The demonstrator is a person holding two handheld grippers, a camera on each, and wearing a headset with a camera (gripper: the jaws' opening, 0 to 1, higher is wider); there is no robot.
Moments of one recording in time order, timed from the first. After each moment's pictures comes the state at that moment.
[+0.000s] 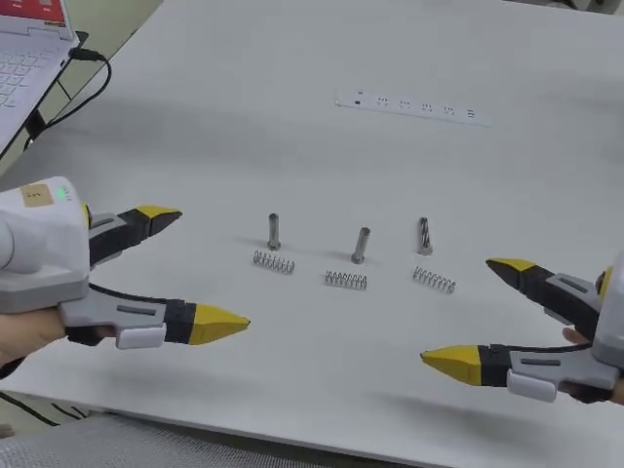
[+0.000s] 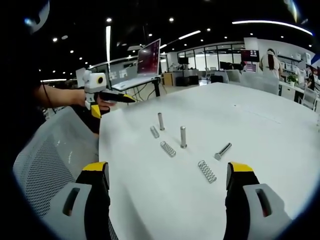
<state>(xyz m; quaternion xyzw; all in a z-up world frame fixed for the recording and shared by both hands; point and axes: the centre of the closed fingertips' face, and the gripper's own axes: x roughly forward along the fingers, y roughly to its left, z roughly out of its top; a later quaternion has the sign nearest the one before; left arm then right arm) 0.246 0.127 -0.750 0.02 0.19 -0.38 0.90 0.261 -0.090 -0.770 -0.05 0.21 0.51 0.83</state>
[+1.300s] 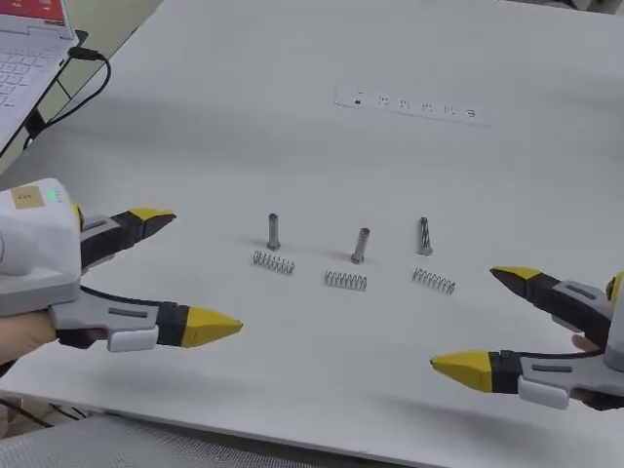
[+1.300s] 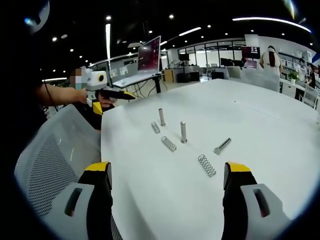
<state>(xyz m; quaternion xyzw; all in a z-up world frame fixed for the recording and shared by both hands) 0.244 0.132 -0.753 0.02 0.19 -0.38 0.90 0.256 -0.100 -0.774 -0.06 0.23 0.51 0.83</state>
